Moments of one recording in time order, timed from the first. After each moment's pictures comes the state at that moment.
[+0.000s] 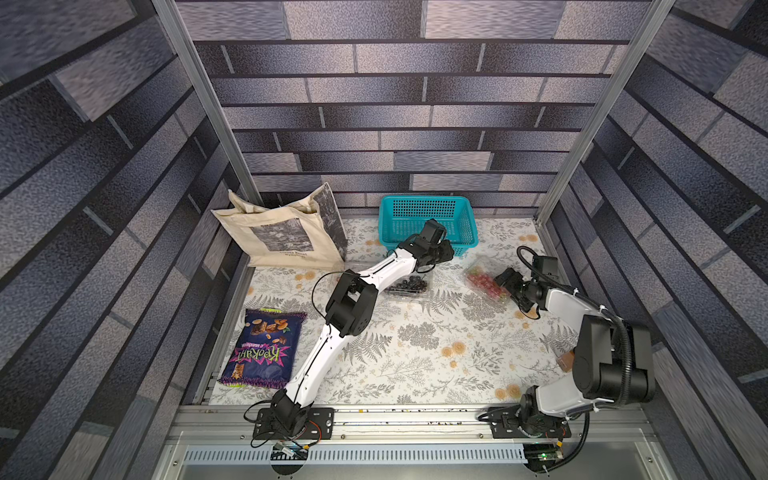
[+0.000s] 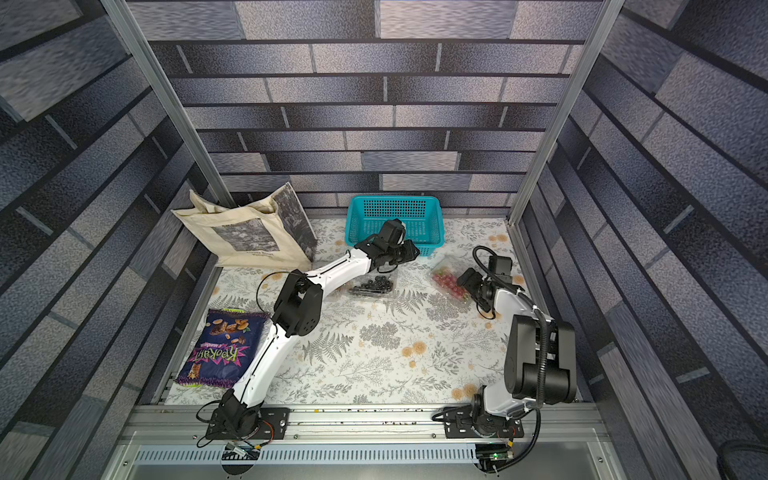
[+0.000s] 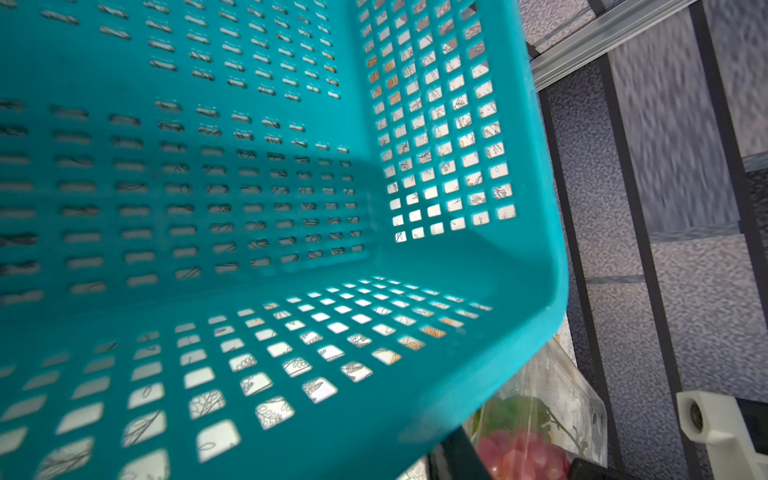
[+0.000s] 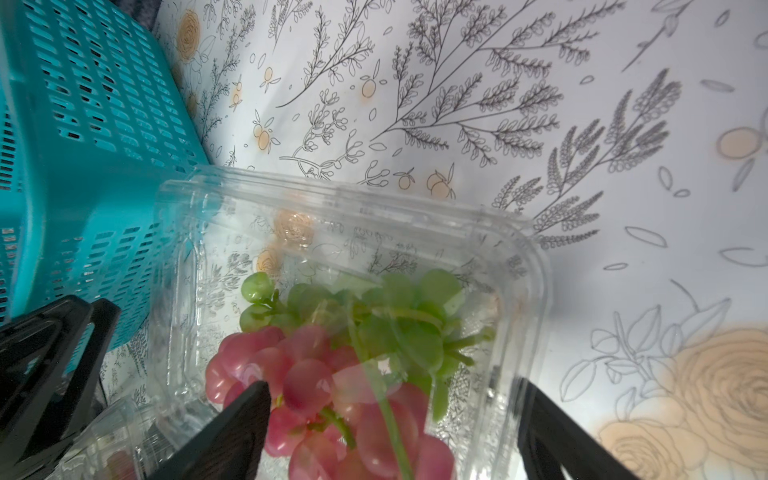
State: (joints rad) left arm -0.69 2.52 2.20 -0.31 0.22 -0.74; right arm -0.14 1.52 0.81 -0.25 -0.26 0.63
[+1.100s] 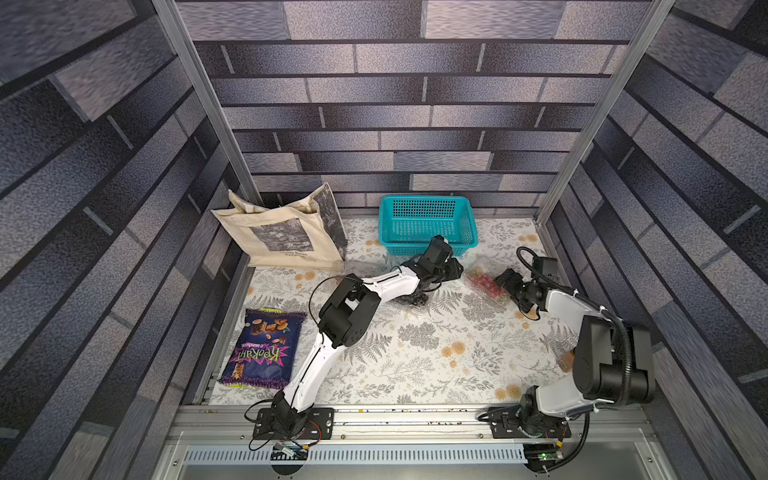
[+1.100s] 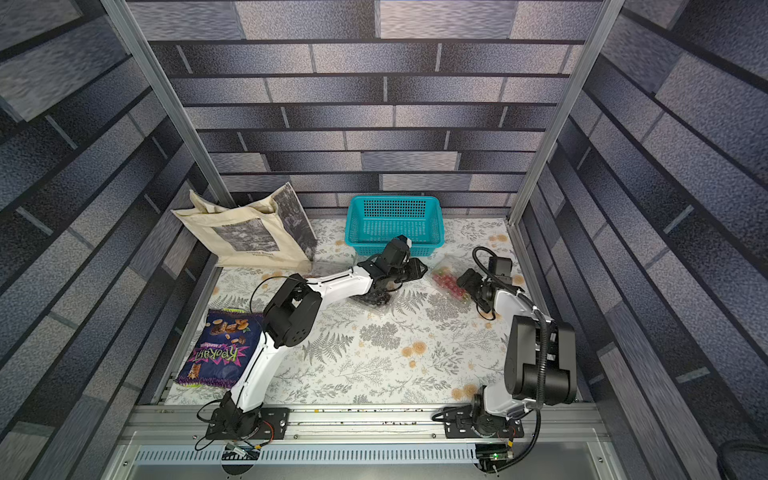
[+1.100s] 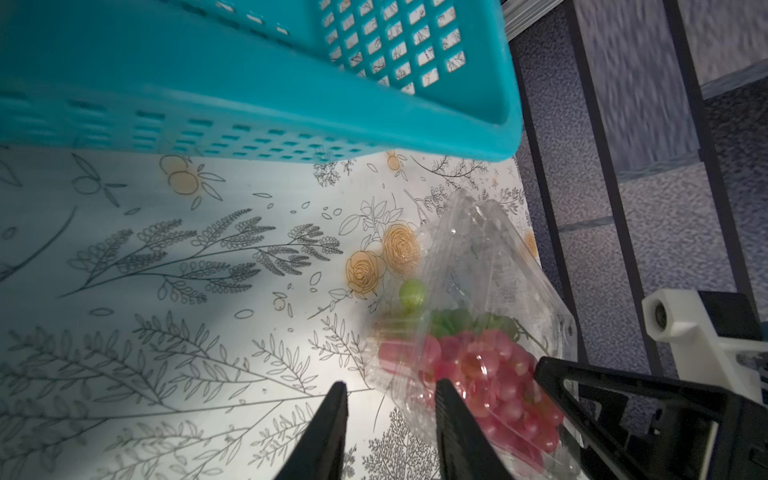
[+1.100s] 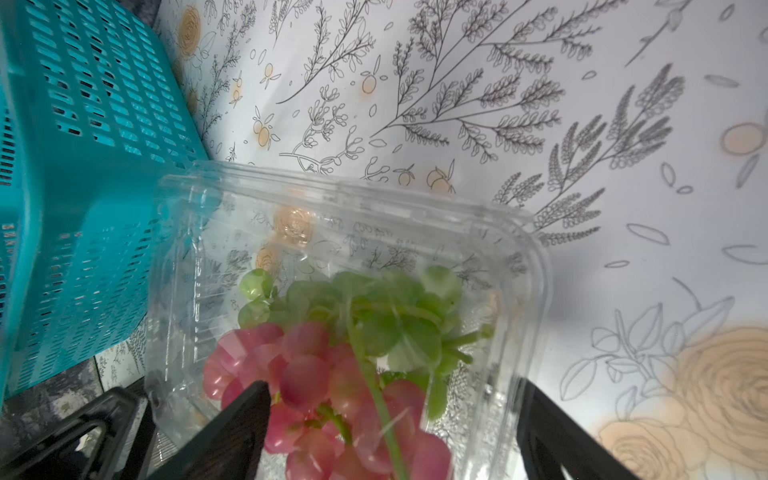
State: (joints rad) left arm -0.78 2.34 1.82 -0.05 0.20 -0.82; right arm -0.14 1.51 0.80 -0.24 -0.26 0.63
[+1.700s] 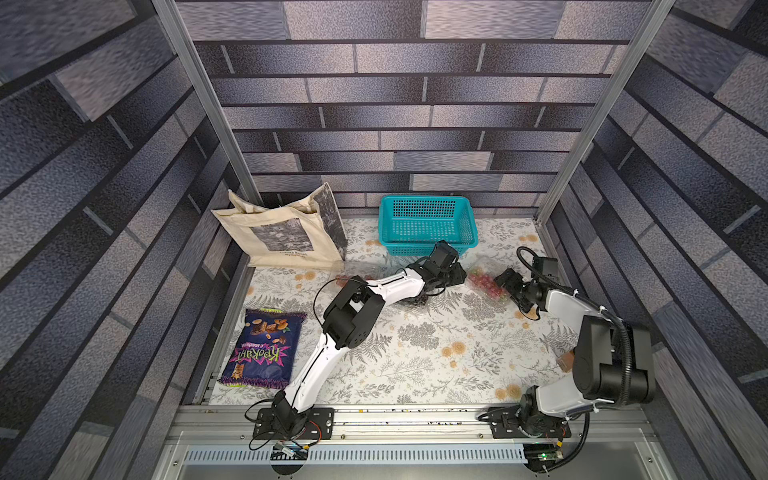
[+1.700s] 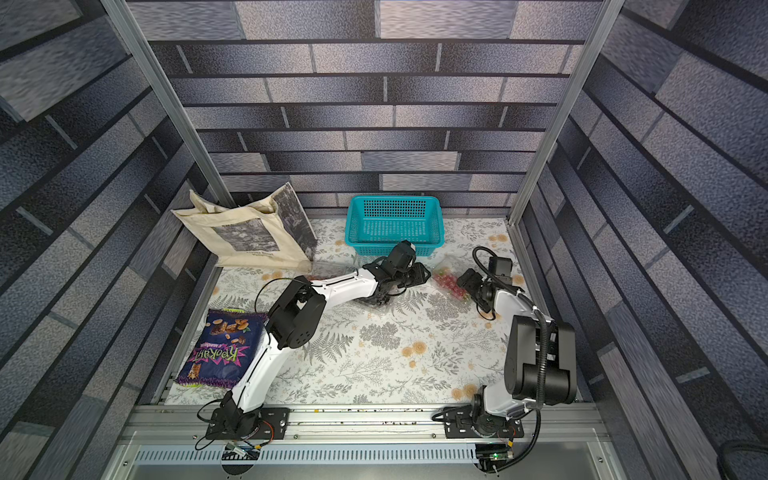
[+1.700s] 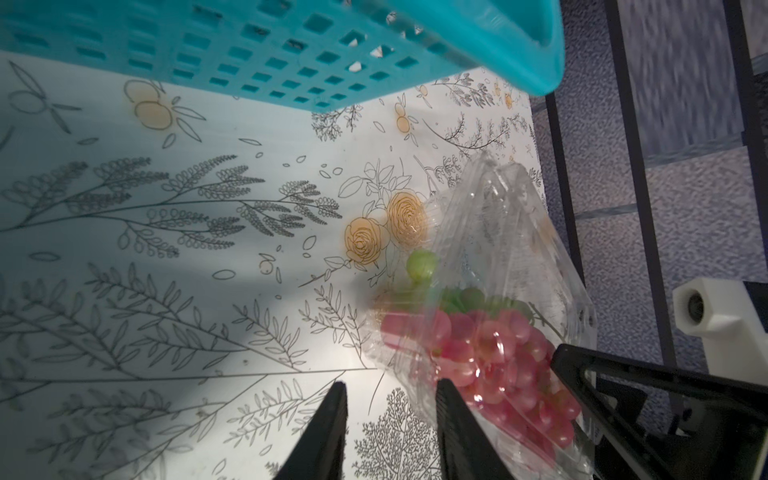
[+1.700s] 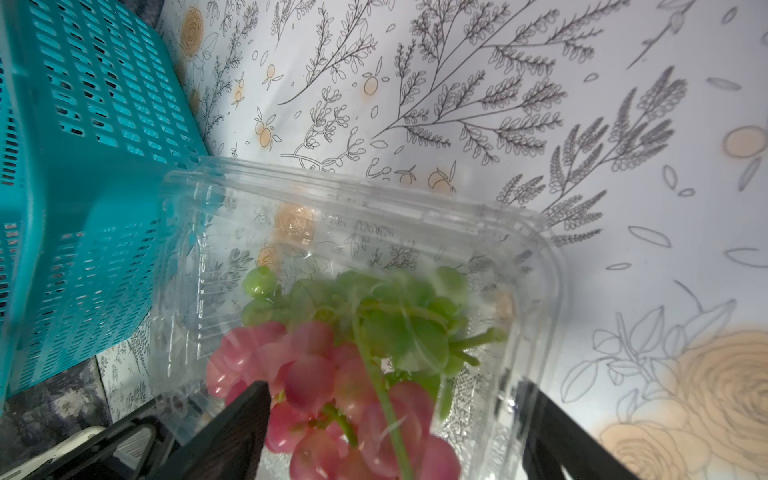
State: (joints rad) left arm -0.82 2.37 1.84 -0.10 0.18 -0.86; right arm -0.14 1.51 0.80 -0.24 -0.27 0.63
